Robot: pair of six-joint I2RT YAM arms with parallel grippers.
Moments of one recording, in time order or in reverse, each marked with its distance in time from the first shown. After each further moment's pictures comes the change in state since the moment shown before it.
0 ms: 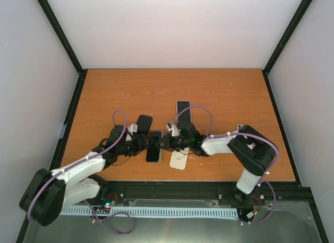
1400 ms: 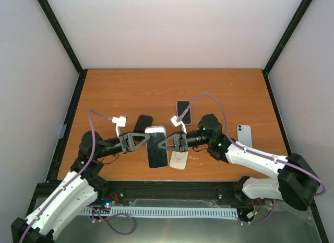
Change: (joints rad) left arm 0.029 -0.559 0.063 0.145 0.360 -0.079; right arm -0.012 -0.529 -0.050 0.036 -0.391 -0.123
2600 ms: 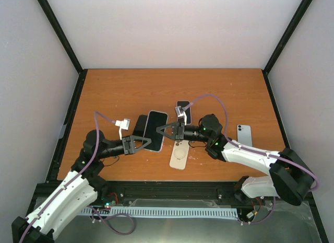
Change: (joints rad) left arm 0.000 0.014 0.016 -0.126 0.031 0.007; right arm -0.016 0.056 -0.021 0.201 0.257 0.272
